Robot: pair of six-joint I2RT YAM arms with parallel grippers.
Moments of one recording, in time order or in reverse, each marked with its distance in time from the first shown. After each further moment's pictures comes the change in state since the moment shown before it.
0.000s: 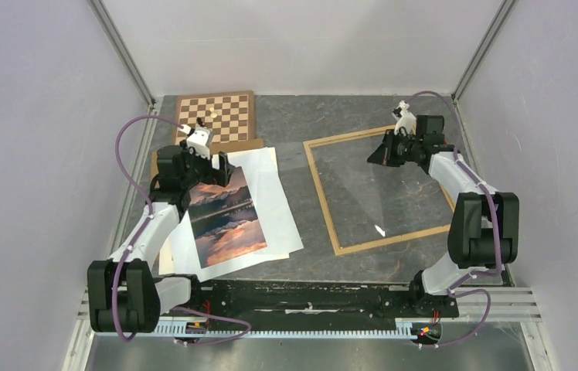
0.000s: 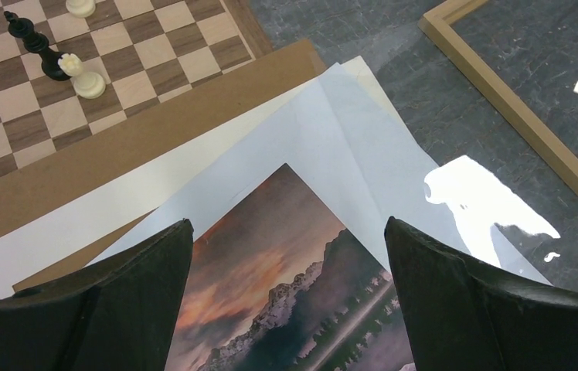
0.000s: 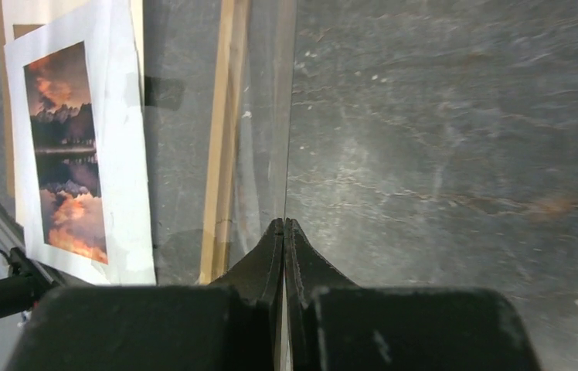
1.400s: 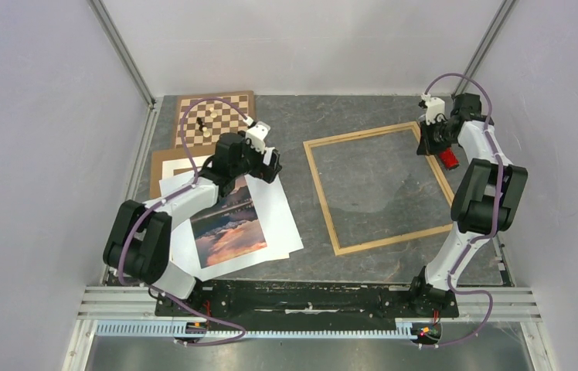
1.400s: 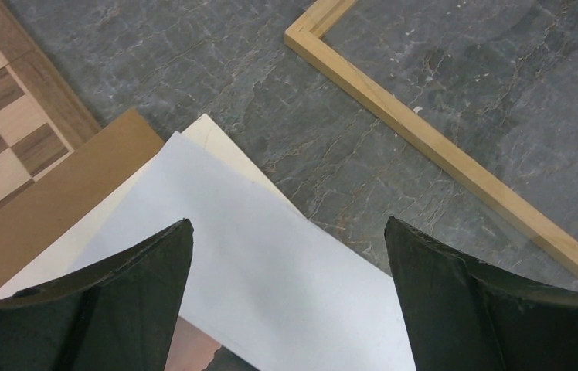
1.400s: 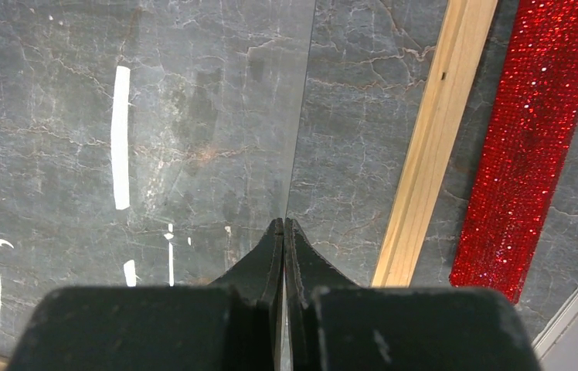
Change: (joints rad) left arm -0.381 0.331 0.185 0.103 -0.160 -0.014; right arm -0.266 0.309 0.474 -0.467 0.218 -0.683
